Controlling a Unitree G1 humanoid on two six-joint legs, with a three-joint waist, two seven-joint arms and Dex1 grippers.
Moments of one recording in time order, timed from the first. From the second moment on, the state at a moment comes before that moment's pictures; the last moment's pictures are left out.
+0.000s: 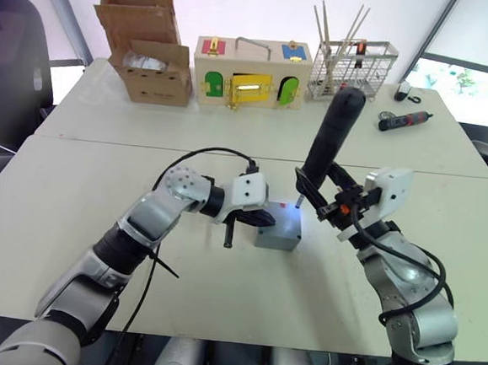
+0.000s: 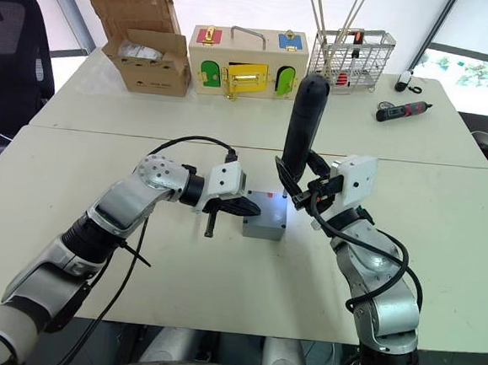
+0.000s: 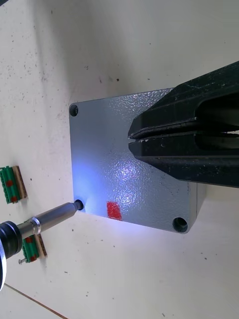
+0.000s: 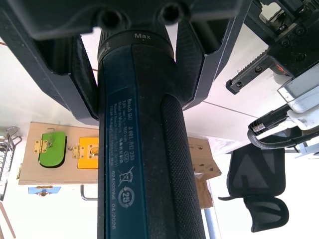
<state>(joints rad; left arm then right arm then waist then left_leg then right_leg) -0.67 0.43 -0.46 -0.03 -0.12 0.45 -1.12 -0.08 -0.33 -0.02 -0.62 0.32 0.49 0.35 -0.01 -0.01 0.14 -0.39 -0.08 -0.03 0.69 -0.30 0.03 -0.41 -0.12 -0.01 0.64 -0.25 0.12</state>
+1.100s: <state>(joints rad) -0.70 0.41 -0.39 0.16 -0.06 0.37 -1.00 -0.13 -0.33 -0.04 -0.61 0.36 0.52 0.34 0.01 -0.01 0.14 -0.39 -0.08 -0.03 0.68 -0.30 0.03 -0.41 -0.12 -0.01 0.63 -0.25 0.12</state>
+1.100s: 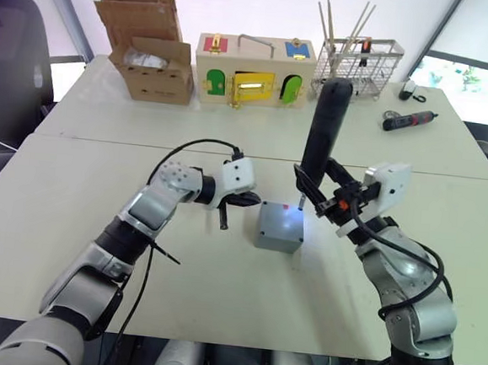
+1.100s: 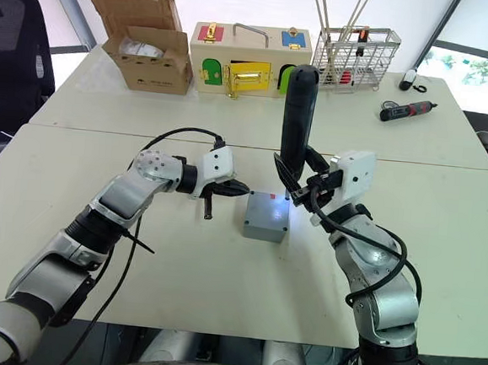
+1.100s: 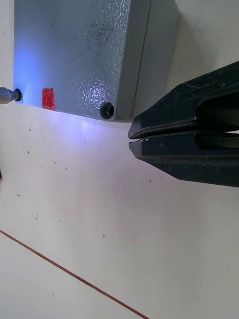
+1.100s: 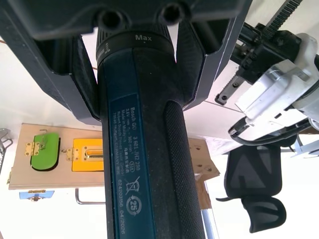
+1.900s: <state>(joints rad) -0.66 0.41 -0.30 0.02 -0.20 0.47 -1.02 -0.26 -0.41 -0.19 -0.76 0.70 0.79 0.24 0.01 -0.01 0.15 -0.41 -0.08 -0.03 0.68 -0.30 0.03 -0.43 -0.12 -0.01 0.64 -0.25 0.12</state>
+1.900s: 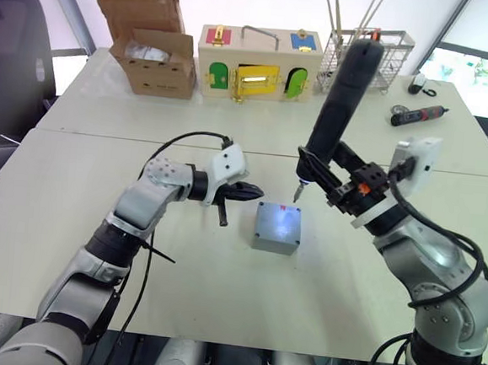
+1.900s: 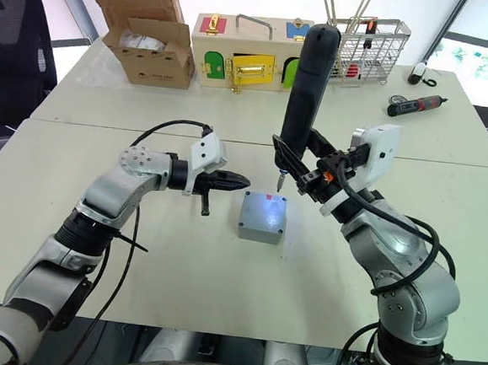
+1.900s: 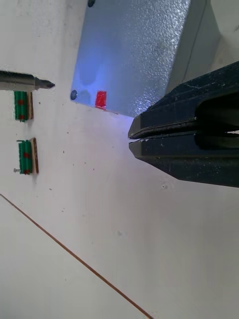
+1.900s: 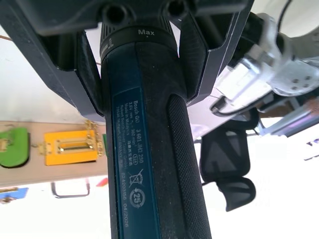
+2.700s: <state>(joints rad) -0.62 0.37 -0.32 -0.15 -0.29 0.57 -1.02 -0.26 -1.10 -0.74 -0.40 1.36 1.21 0.14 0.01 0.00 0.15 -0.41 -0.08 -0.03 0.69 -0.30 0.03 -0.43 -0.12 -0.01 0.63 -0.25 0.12</state>
